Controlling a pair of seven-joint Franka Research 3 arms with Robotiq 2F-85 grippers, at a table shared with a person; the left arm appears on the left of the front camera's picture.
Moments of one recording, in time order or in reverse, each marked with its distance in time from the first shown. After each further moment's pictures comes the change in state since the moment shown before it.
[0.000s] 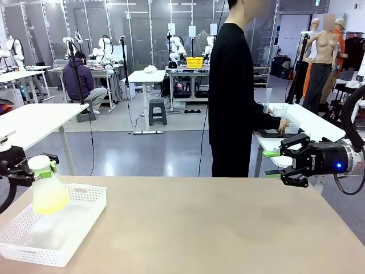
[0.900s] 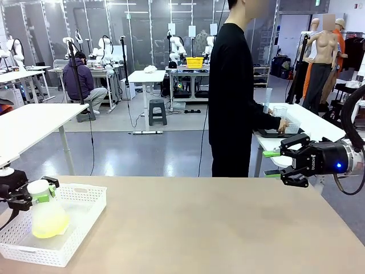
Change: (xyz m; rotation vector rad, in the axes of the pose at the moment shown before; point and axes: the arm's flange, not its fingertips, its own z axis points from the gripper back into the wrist) left arm -0.077 -0.017 0.000 -0.073 -0.057 0.065; right arm 0.000 0.000 0.000 0.000 0.000 0.000
